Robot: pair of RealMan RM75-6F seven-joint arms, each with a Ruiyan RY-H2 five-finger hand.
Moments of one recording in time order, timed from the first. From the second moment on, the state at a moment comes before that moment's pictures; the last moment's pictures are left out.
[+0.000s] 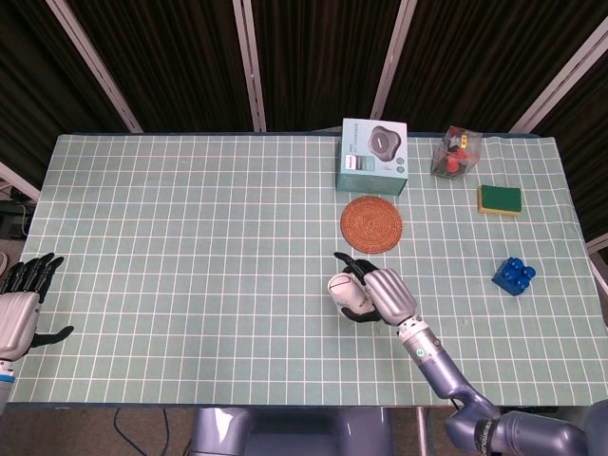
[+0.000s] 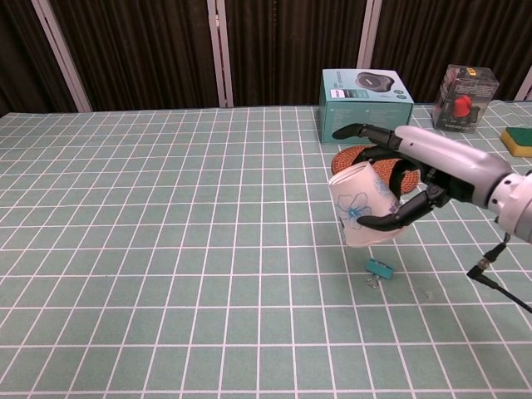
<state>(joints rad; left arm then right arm) -0.16 -1.06 -0.05 -1.72 1.35 1.34 0.14 0.59 -1.60 0.10 -1.46 -1.43 1.13 0.14</state>
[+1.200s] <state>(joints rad) -0.16 -1.05 -0.04 -1.73 1.36 1.34 0.13 0.57 -1.65 0.01 -1.33 -1.54 1.12 0.15</state>
